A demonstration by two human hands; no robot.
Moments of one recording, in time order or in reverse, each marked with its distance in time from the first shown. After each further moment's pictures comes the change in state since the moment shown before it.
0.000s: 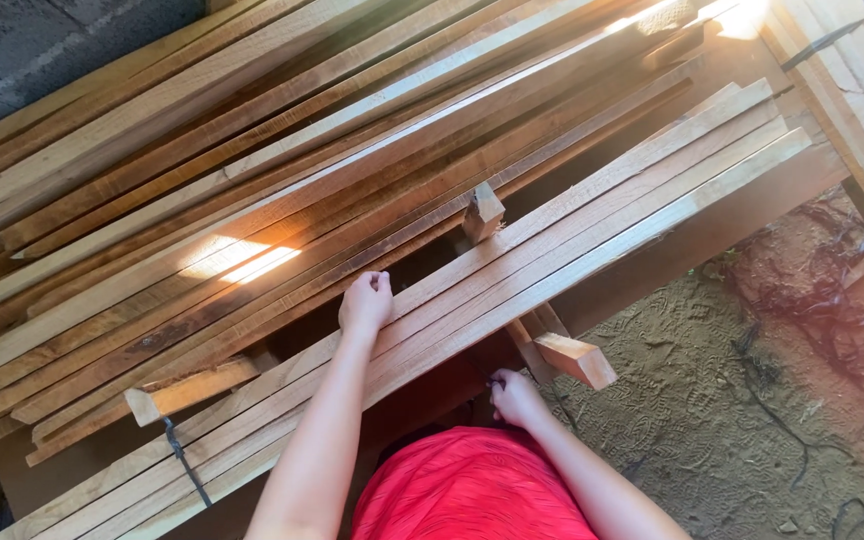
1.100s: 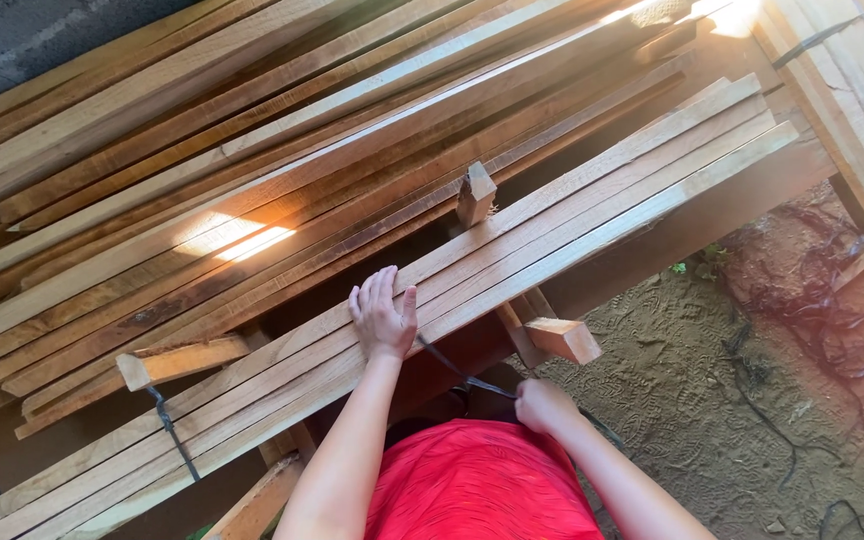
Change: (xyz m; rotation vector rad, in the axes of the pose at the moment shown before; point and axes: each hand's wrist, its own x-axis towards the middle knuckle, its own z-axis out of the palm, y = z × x) left_hand -0.055 -0.043 0.067 0.142 0.420 0.558; right_hand -0.069 -0.010 -0.057 -0.626 -0.057 0.043
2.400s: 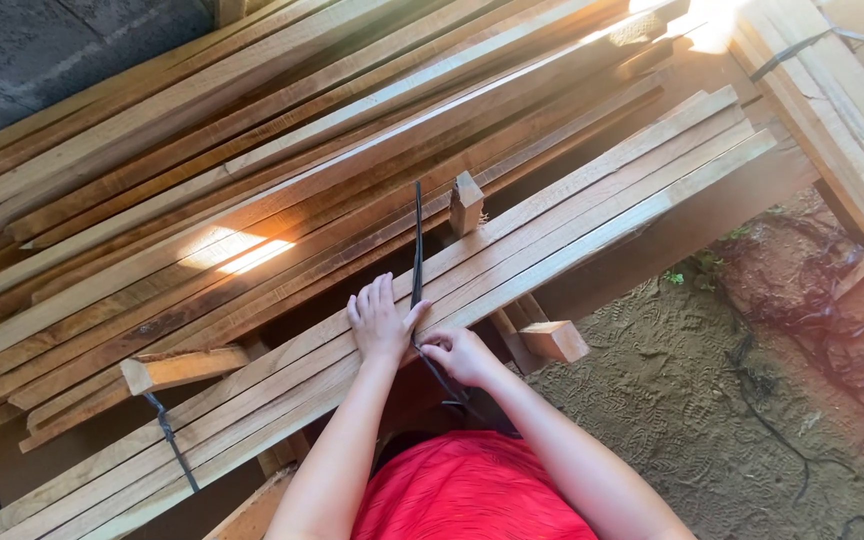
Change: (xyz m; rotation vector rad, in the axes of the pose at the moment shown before) left_hand 0.008 0.008 -0.006 0.215 -0.163 -0.005; right_hand 0.041 -0.122 -0.036 0.739 0.031 -0.486
